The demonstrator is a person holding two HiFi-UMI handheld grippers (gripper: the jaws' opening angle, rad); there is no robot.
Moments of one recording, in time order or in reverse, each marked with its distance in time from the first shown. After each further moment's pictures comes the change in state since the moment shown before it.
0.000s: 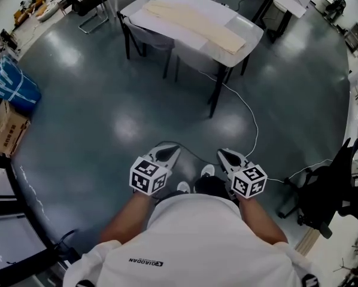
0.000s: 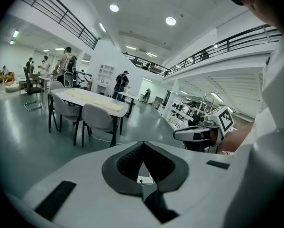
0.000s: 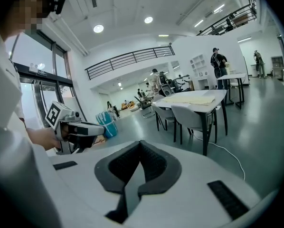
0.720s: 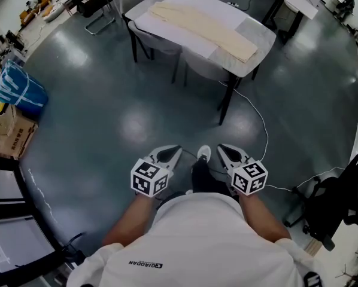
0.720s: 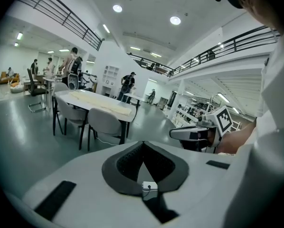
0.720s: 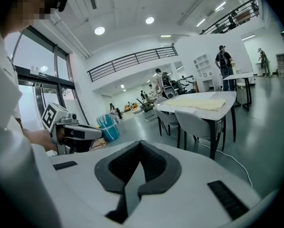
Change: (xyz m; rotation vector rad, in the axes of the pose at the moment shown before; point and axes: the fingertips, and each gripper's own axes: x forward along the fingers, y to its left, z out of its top) left arm 0.044 0.076 0.051 -0.014 -0.007 0.054; right arm 0.094 -0.045 0.060 -0.010 -0.023 0.047
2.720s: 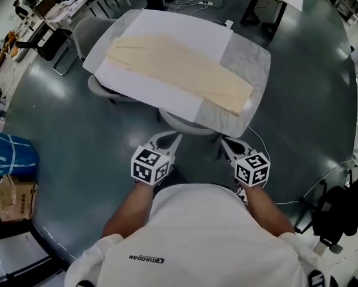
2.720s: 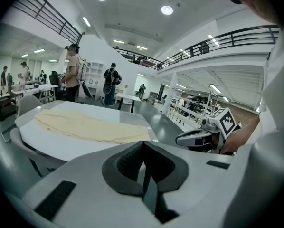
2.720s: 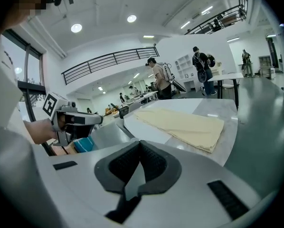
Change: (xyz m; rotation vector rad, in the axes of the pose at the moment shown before) left arm 0.333 0.249 0.272 0.160 0.075 -0.132; right arm 0.240 -0.326 0.195 0.092 -0.012 -0.203
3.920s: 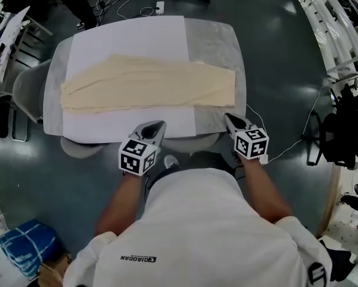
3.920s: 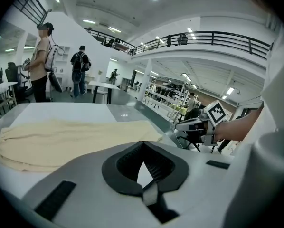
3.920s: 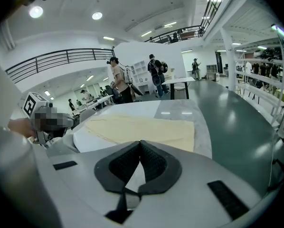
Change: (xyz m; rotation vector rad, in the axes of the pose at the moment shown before) left arm 0.102 0.184 0.060 0.177 0.190 -0.367; right arm 0.106 -0.099 0.048 0.223 -0.045 -0.569
